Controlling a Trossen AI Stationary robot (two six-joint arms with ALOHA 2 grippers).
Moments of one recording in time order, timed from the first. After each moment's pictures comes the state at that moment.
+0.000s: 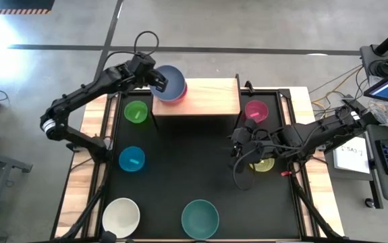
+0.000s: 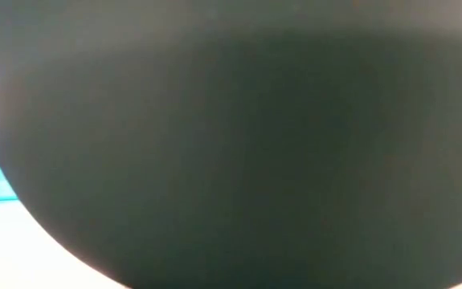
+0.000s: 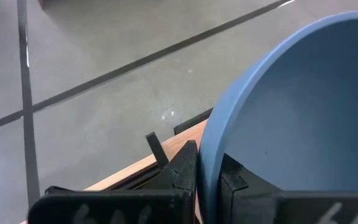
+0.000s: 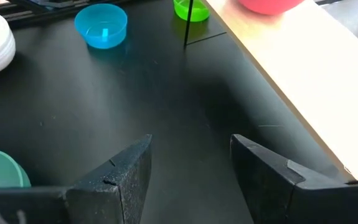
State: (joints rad) left arm 0.62 1.40 1.43 -0.78 -0.42 -0.25; right arm 0.33 1.36 1.38 -0.88 0.54 0.52
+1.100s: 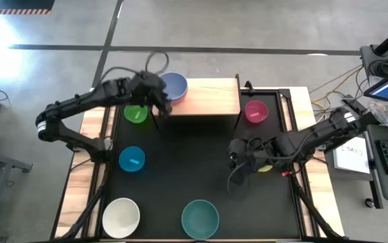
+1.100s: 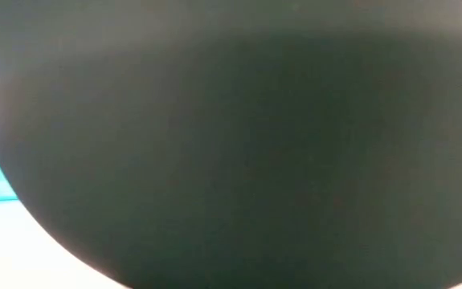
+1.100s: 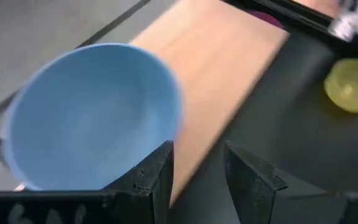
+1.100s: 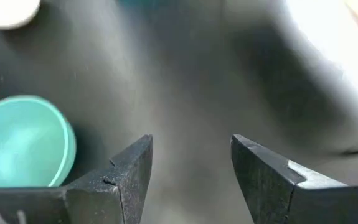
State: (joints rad) left arm 0.31 1.33 1.44 -0.85 -0.23 -0.23; right arm 0.38 1.44 1.38 -0.94 0.37 0.69
